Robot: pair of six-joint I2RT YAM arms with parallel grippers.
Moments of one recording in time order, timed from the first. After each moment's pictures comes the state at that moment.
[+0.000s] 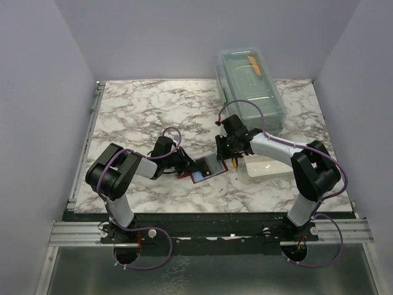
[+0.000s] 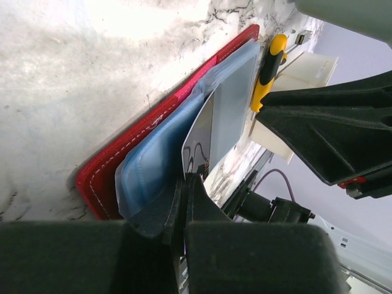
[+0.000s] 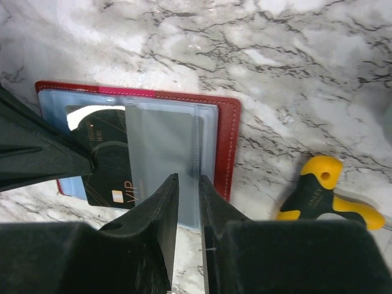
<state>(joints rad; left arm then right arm) -0.46 1.75 0.56 0.52 0.60 -1.14 0.61 1.74 1.09 -0.35 -0.16 0.28</state>
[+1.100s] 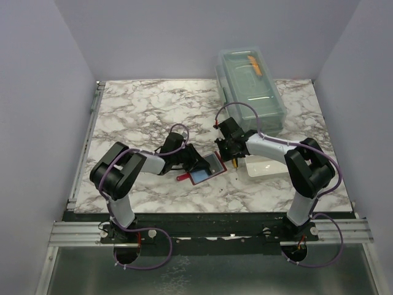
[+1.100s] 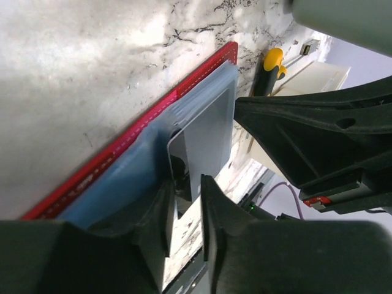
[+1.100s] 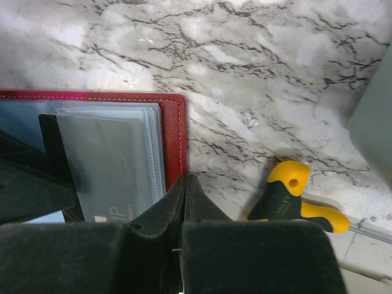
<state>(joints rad) -0.55 1.80 0.68 0.44 0.51 -1.15 0.63 1.80 1.10 -0.37 -0.02 0.20</state>
